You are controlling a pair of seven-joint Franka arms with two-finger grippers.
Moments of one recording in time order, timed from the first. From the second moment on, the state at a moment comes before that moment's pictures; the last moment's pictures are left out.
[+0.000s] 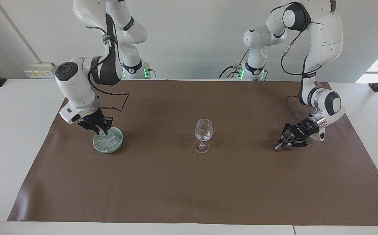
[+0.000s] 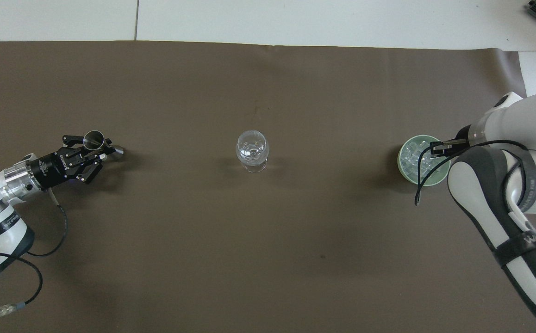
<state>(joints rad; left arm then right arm) 0.17 0.45 0.16 -2.11 -1.61 1.71 -0.63 0.05 0.13 -0.08 -1.94 -0.01 2.10 -0.04</state>
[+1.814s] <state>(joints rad) 0.19 0.39 0.20 -2.08 -1.40 1.73 -0.63 0.23 0.14 0.17 -1.66 0.09 2.11 0.74</state>
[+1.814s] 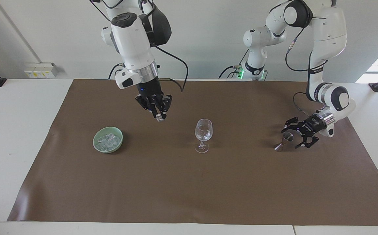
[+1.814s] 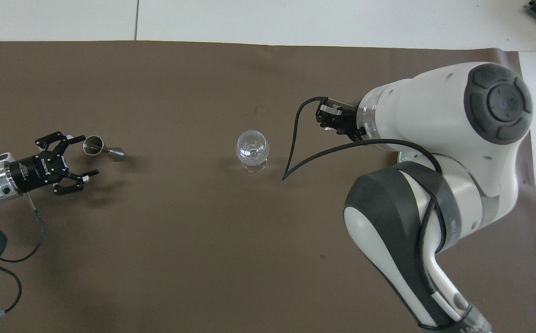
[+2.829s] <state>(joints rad) 0.18 0.30 0.20 -1.78 -0.76 1.72 -0.46 0.42 0.25 0.17 -1.66 0.11 2.34 0.99</state>
